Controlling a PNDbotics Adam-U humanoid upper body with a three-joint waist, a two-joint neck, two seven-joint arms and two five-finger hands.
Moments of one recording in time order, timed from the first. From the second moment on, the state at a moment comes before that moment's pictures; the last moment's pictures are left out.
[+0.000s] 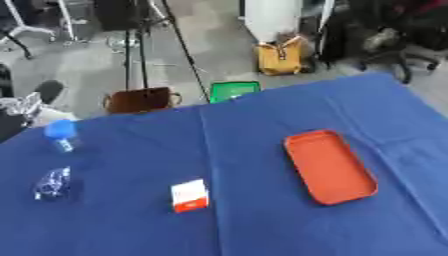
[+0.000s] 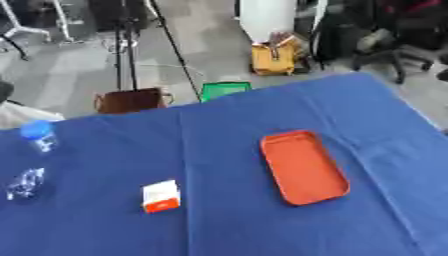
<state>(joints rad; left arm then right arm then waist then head) -0.18 0.40 0.36 -1.98 -0.17 0.05 0.21 -0.37 -0.52 -0.02 -1.98 -0.05 -0.37 0.09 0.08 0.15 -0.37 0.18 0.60</state>
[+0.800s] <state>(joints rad) -0.18 0.40 0.36 -1.98 -0.18 0.05 0.20 -0.37 -0.52 -0.02 -1.98 -0.05 -0.37 0.09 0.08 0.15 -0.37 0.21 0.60</state>
